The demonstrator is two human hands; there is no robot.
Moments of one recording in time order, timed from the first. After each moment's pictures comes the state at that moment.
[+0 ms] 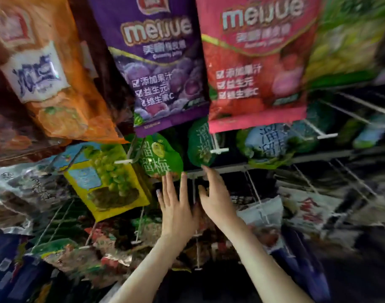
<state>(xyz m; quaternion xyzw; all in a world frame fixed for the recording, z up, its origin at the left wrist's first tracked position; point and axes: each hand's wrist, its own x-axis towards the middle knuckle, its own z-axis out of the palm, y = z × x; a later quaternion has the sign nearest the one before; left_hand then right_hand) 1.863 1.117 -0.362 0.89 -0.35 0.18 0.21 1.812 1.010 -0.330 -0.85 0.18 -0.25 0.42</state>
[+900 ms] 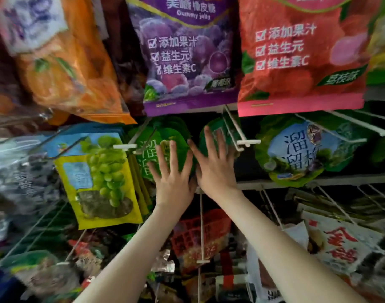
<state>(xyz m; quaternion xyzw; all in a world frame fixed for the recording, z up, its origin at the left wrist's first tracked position) 1.956 1.081 -0.352 0.86 -0.33 0.38 0.10 1.904 0.968 -0.327 -0.93 0.12 -0.34 -0.03</state>
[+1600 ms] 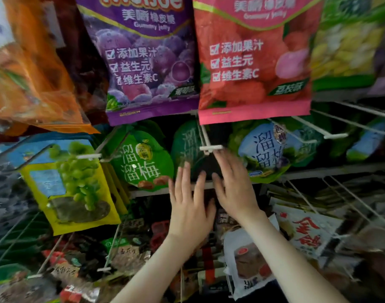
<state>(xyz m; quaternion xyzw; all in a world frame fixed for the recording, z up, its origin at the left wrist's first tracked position) 1.868 1.046 -0.371 0.81 -0.43 0.32 0.23 1.817 0.920 -0.341 -0.89 0.08 -0.44 0.11</state>
